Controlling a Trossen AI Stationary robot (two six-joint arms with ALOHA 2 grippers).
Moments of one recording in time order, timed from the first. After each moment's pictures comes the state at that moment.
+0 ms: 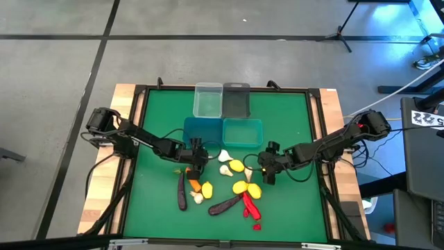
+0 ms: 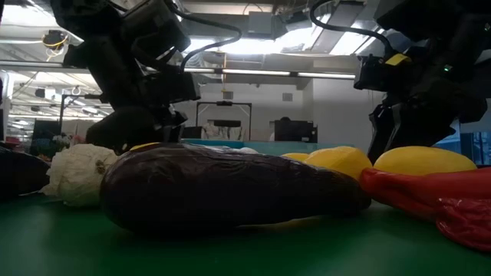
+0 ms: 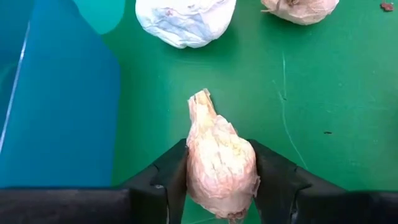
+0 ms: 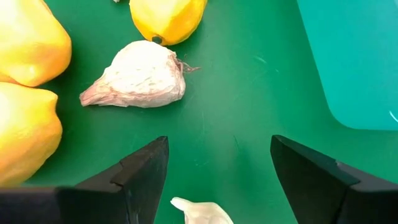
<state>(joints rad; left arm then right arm) -0.16 1.66 0.72 -0.06 -0.28 -0.04 0.32 1.42 0.65 -0.29 0.28 0.42</state>
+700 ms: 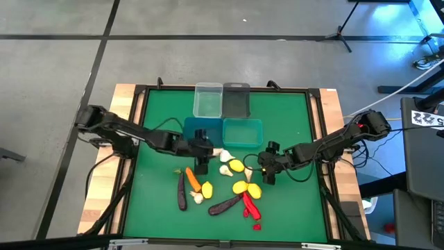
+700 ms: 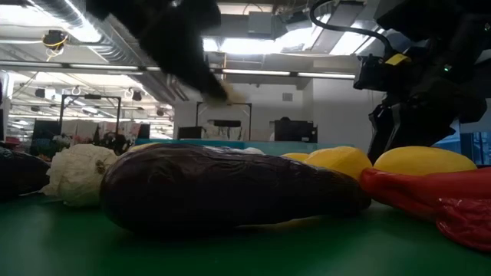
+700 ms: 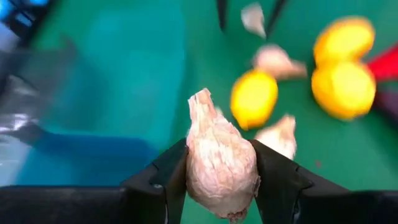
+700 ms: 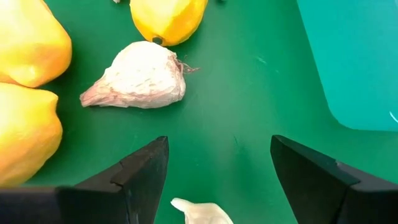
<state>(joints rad) -0.14 1.47 0.89 -0.14 -0.29 -0.06 0.32 1.42 0.65 -0.29 0.28 0.42</state>
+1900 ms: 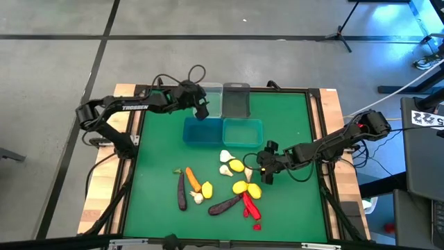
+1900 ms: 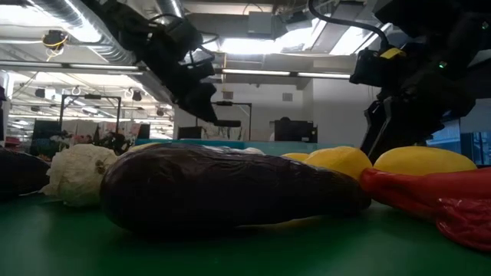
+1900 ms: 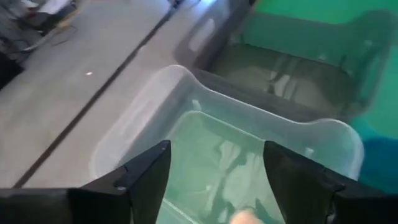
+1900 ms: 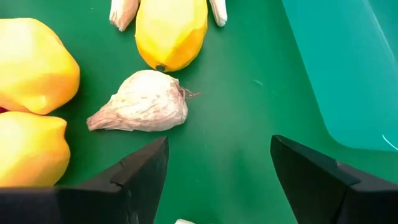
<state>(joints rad) 0.51 1.50 0.89 -0.05 -0.19 0.15 0.32 1.42 0.65 -0.23 0.31 0.42</state>
